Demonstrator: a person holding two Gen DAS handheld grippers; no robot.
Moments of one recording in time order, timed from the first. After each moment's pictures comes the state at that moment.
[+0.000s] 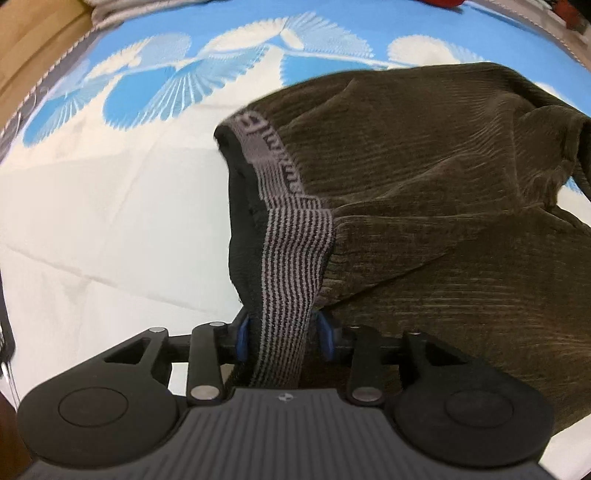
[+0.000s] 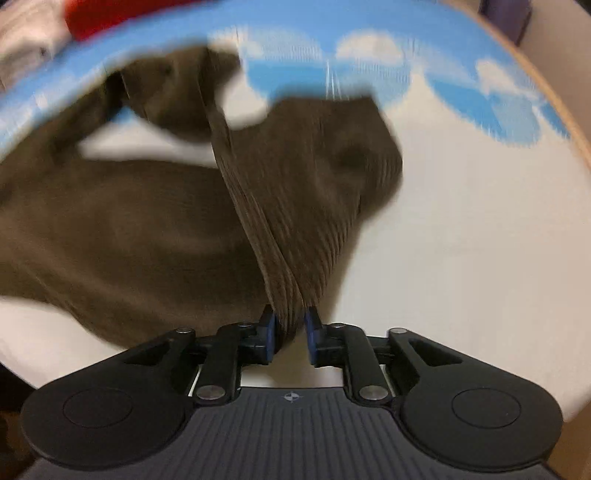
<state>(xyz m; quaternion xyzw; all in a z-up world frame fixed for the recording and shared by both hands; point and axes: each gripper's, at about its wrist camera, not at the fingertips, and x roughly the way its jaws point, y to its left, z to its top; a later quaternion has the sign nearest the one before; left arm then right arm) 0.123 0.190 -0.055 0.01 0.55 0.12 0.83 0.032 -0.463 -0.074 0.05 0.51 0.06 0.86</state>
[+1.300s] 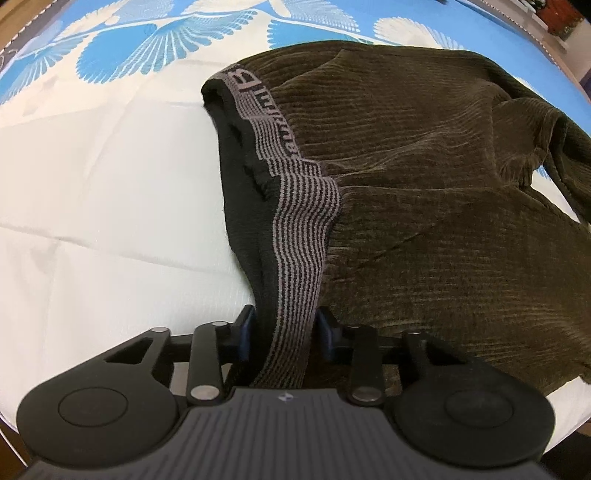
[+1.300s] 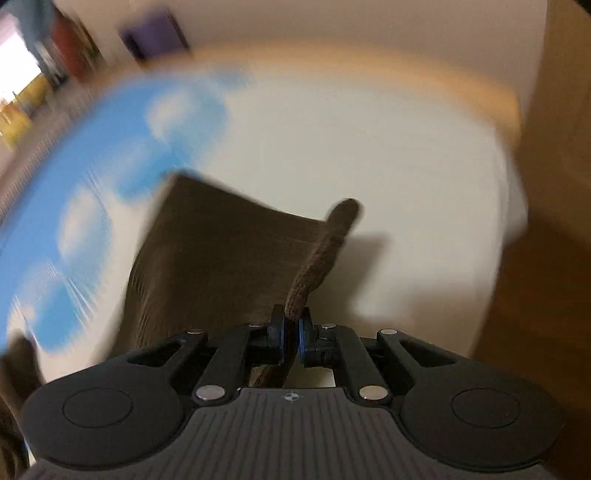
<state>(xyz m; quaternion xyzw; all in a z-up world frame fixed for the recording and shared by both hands) 0.105 0.220 -0.063 -0.05 0.58 0.05 0.81 0.008 -0.642 -0.128 0.39 0.41 -0.31 0.76</state>
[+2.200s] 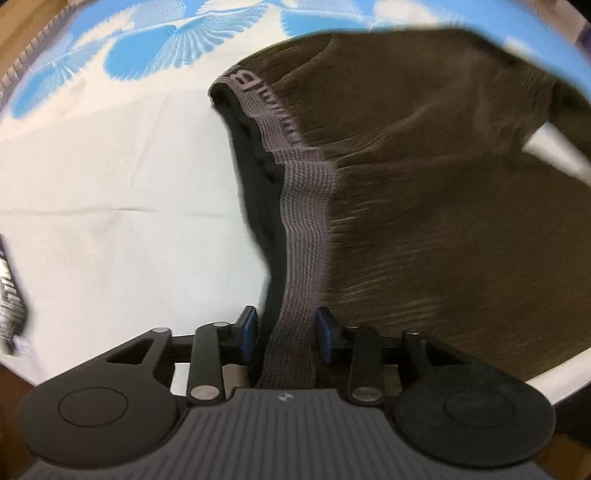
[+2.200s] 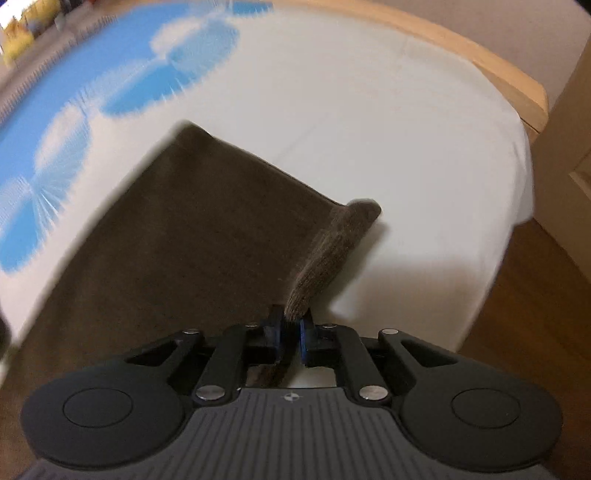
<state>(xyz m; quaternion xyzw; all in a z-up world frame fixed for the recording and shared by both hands) 0.061 0.234 -0.041 0.06 0.59 0.06 0.80 0.020 -0.625 -0.146 0.31 0.48 -0.29 0.77</state>
